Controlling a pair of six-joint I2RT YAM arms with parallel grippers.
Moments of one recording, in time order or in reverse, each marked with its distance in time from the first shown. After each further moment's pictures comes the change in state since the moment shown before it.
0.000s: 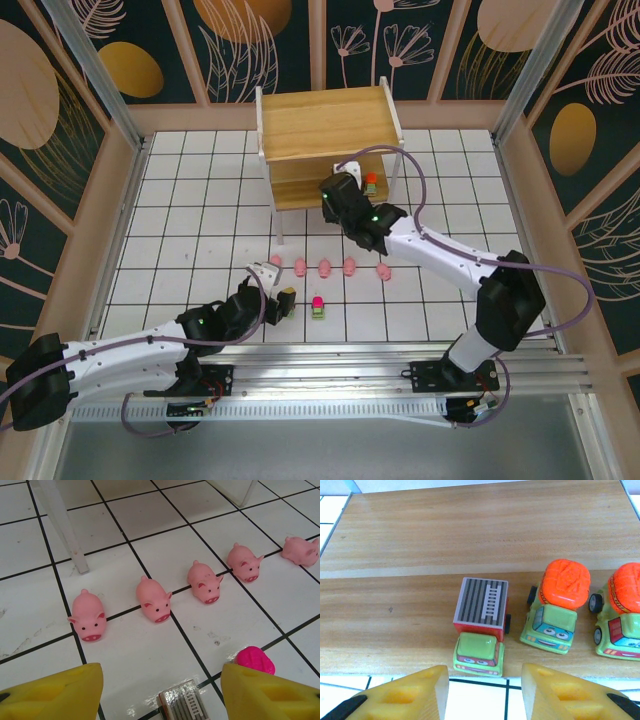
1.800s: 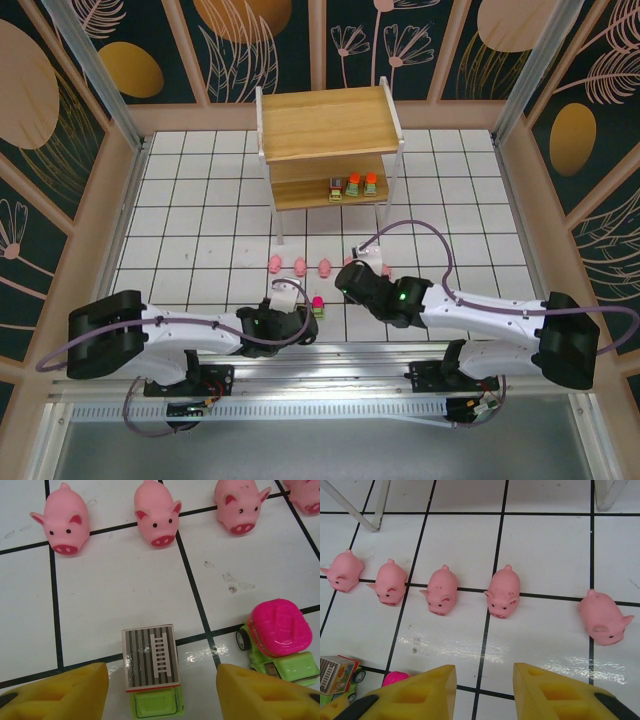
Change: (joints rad) left arm -0.230 0.488 0.220 -0.244 -0.203 -0.523; right arm 0.317 -0.382 -0.531 -0.107 0.020 0.378
